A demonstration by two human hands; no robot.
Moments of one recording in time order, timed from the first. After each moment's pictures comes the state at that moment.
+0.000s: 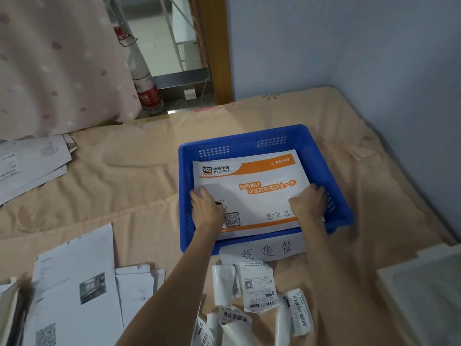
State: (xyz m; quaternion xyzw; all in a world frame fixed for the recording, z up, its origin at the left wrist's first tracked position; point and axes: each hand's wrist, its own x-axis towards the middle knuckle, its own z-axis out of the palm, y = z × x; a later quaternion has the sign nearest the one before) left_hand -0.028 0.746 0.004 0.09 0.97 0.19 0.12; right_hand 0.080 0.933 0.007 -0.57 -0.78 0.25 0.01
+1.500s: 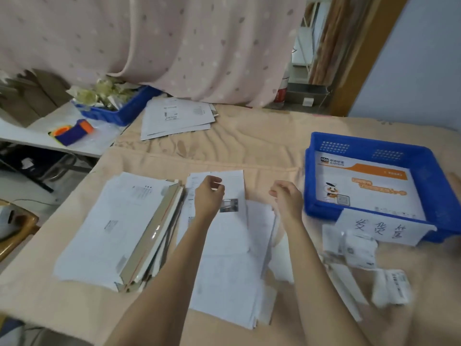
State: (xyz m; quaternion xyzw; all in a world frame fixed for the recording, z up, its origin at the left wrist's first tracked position) left_hand 0.004 0.386 0.087 -0.07 0.84 0.54 0.03; right_hand 0.054 0.563 0.088 -0.32 -0.65 0.68 0.11
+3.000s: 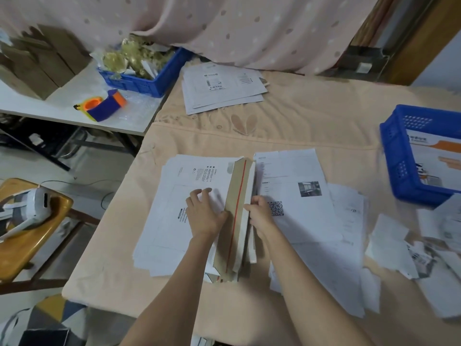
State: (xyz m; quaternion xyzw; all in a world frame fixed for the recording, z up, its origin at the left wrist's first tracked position) left_hand -0.016 0.131 0.012 -0.03 0.97 0.24 0.04; right_hand -0.001 0.267 0.003 -0.36 -0.65 0.66 -0.12
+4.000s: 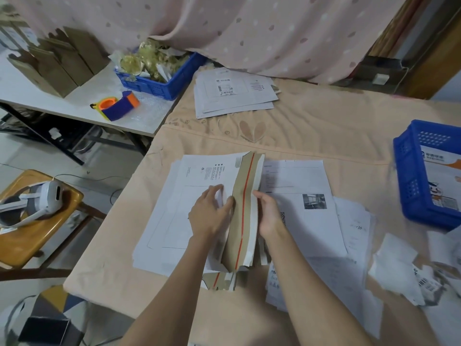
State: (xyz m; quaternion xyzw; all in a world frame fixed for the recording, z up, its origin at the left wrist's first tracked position) left_hand -0.023 0.145 0.040 -0.06 0.94 0.33 0.04; right_hand -0.017 0.288 0.038 -0.35 -0.36 0.85 -0.16
